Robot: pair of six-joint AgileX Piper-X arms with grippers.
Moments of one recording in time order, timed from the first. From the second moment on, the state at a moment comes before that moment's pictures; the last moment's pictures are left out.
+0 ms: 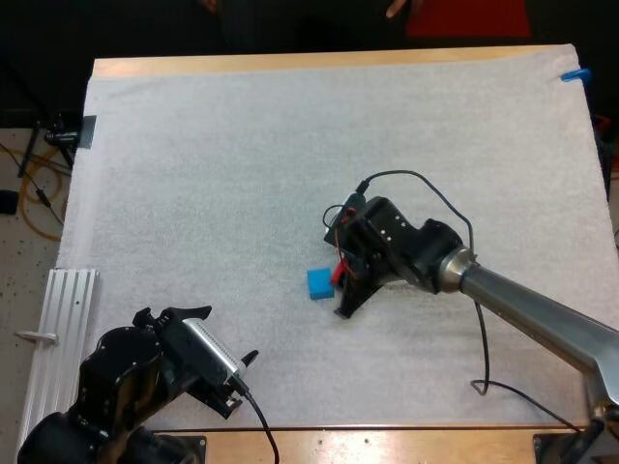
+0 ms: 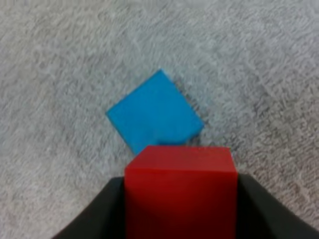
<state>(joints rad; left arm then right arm) -0.45 0.39 -0.67 1.07 0.19 -1.53 0.79 1.65 -1.13 0.68 -0.15 -2.11</state>
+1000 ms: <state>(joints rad) -0.45 0.39 -0.67 1.07 0.19 -1.53 0.81 1.71 -1.19 0.68 -0.17 -2.11</state>
